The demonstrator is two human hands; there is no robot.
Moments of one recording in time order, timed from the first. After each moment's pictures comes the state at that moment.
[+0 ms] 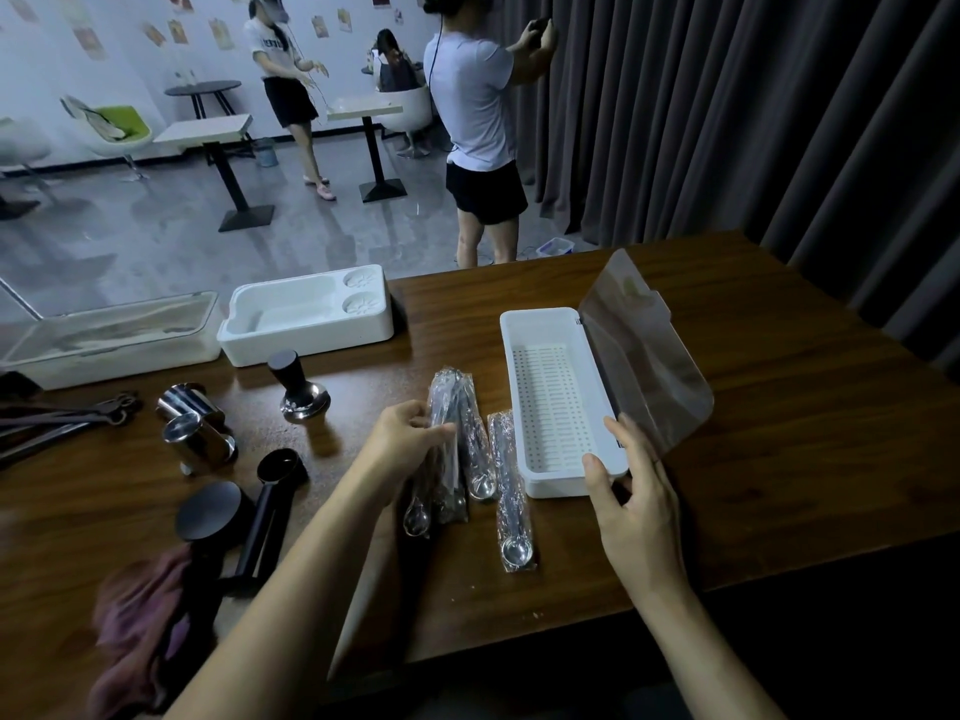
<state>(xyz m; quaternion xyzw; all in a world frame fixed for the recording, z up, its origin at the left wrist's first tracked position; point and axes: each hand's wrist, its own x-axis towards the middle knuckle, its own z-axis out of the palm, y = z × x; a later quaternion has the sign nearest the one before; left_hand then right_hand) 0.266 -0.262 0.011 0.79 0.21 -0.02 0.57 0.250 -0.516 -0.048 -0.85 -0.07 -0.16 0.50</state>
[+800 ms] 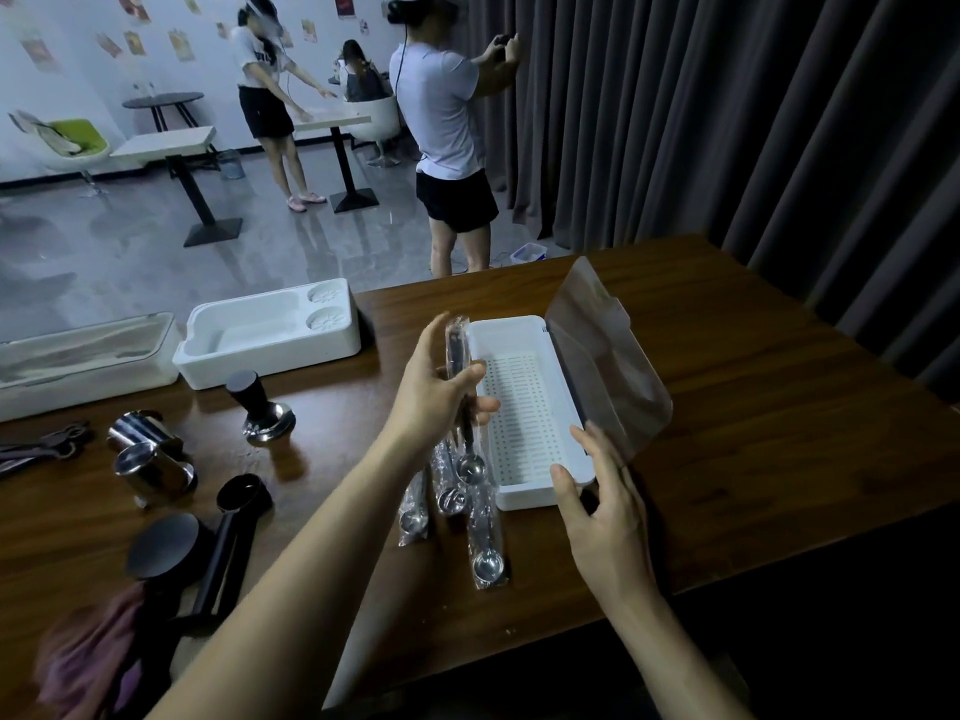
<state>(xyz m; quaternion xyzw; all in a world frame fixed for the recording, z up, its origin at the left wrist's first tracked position) 0.315 -0.316 0.044 0.68 0.06 0.02 0.73 0.249 -0.516 -0.048 -0.85 -0.07 -0.14 0.50</state>
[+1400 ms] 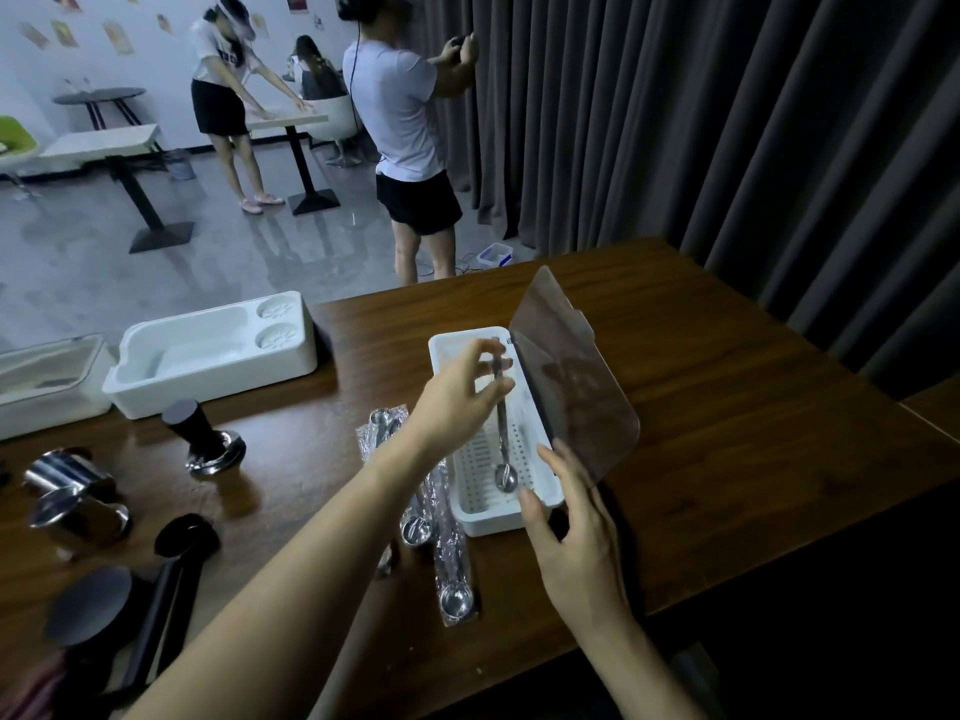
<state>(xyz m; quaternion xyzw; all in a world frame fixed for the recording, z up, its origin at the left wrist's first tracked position) 0.373 -0.351 0.017 0.88 -0.08 0.03 0.47 0.251 -0.517 -0.051 -0.85 -0.07 -0.16 0.50</state>
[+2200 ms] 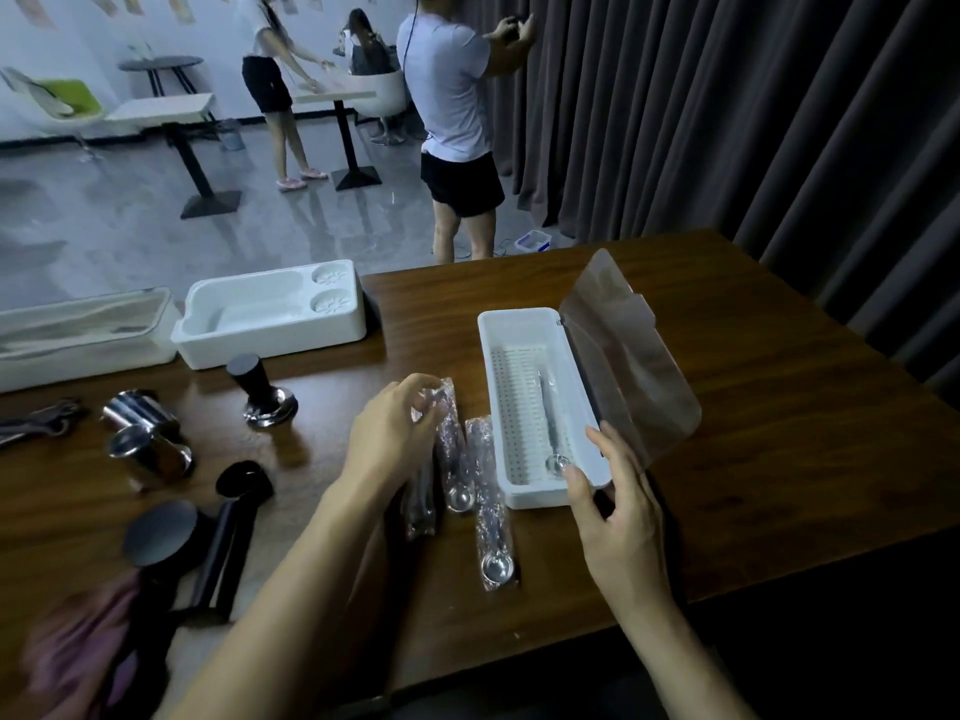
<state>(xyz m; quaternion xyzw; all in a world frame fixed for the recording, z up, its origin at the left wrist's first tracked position) 0.308 -0.252 -0.028 0.94 0.07 0.12 0.32 0.251 -0.516 -0.050 -0.85 -0.07 -0.15 0.50</state>
